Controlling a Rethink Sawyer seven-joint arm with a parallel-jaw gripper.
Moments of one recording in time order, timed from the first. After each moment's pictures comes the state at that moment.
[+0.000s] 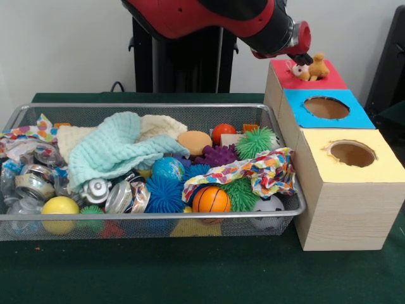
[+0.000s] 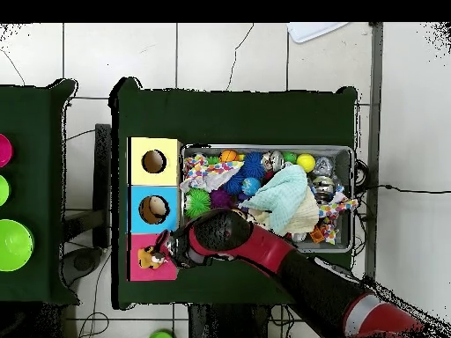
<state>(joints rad) -0.69 -0.50 0.62 2.14 0.18 0.68 1.89</state>
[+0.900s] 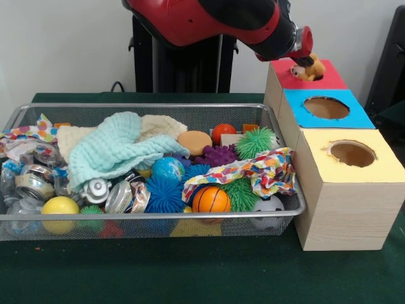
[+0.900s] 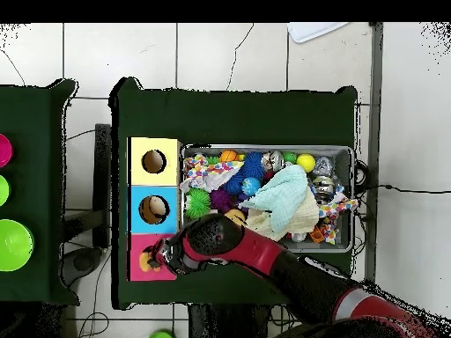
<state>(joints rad) -0.66 -0.45 0.59 2.13 0.15 0.68 1.89</state>
